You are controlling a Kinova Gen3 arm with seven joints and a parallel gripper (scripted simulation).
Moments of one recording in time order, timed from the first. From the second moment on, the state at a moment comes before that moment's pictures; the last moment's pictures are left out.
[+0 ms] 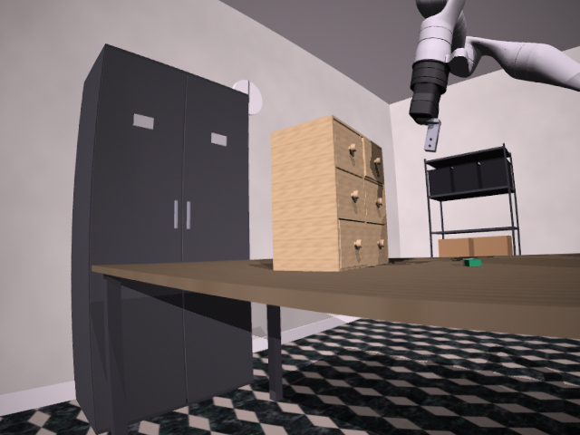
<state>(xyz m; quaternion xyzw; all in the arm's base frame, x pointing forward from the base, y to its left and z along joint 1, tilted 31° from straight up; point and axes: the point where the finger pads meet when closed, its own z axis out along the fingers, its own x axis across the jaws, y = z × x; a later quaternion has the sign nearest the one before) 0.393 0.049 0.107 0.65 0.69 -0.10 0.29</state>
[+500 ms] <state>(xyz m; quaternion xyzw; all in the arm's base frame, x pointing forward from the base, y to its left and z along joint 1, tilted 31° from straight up) 0.382 0.057 0.121 0.67 0.69 -0.14 0.25</state>
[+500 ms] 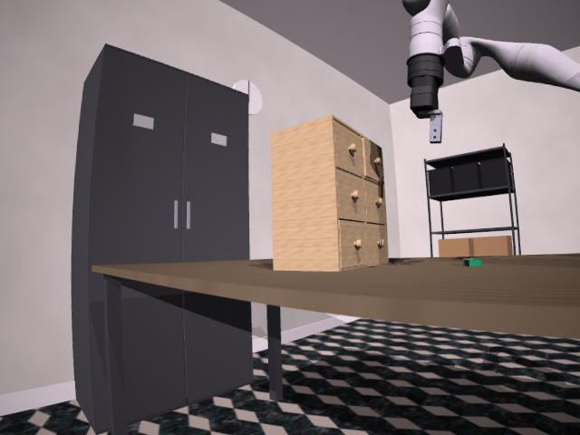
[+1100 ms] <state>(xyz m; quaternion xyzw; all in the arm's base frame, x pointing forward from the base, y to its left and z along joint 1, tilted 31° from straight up) 0.373 0.065 0.133 0.68 0.68 -0.18 0.21</state>
